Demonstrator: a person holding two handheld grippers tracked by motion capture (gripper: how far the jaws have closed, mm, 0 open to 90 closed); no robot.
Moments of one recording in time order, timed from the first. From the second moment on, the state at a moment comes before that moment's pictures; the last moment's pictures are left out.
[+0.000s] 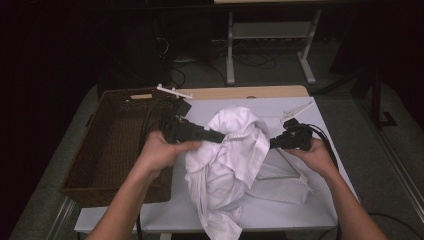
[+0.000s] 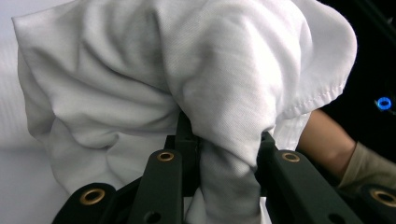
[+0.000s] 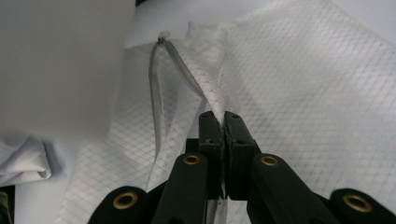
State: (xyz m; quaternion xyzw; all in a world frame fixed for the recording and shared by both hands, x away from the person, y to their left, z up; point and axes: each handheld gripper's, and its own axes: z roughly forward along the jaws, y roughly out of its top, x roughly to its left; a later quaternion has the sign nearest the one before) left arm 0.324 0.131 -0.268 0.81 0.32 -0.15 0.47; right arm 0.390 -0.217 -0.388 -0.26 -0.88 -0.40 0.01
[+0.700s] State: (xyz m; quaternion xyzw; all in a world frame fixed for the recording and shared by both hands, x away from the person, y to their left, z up) left arm 0.339 0.060 -0.395 0.82 0.34 -0.25 0.38; right arm 0.385 -0.186 -0.353 -0.22 -0.89 -0.41 0.00
